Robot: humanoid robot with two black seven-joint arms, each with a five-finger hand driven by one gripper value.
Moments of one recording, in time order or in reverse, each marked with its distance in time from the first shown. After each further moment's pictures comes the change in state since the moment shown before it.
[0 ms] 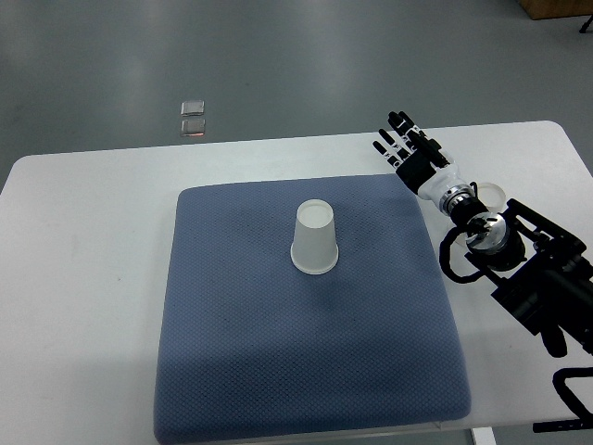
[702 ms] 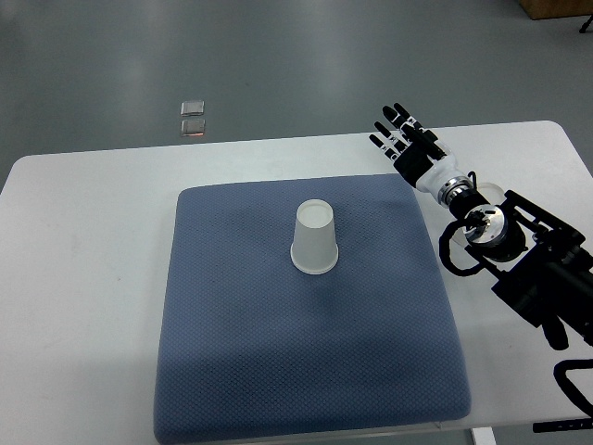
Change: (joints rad) left arm 0.002 0.000 -0.002 -0.005 0.000 0.000 0.000; right arm 0.039 -0.013 -0.019 0.000 -0.065 0.000 -0.003
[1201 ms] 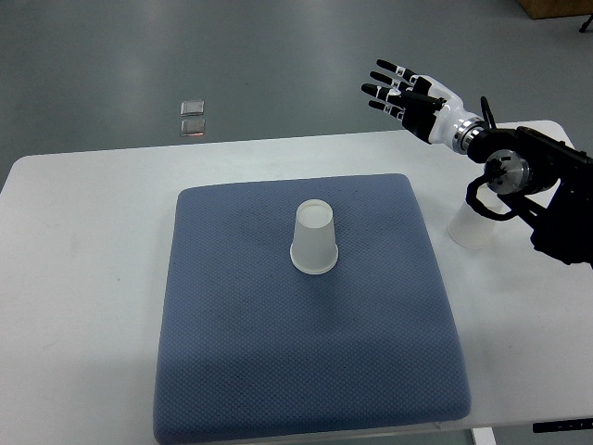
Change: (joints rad) left arm 0.000 0.000 0.005 -0.012 0.002 -0.015 0.000; right arm 0.297 -0.178 -0.427 0.004 -0.148 0.013 -0.063
